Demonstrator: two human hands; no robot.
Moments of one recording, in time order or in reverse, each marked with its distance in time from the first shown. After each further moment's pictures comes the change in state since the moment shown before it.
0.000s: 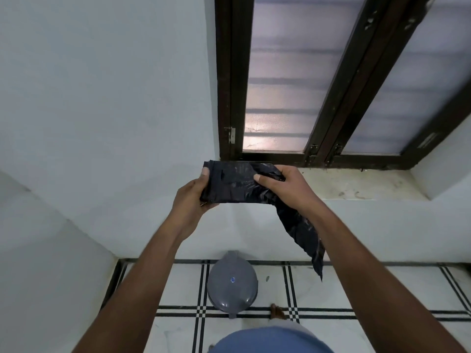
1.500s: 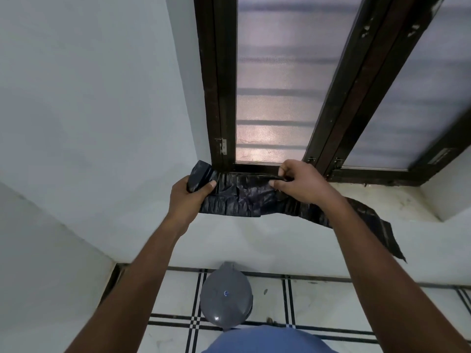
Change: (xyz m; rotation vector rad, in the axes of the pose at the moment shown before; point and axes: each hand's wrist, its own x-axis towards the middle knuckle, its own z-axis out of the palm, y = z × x) left_hand 0.055 -0.001 0.050 0.368 0.223 0.205; right_hand 0.061 0.000 -0.096 -0.575 -0.049 0.056
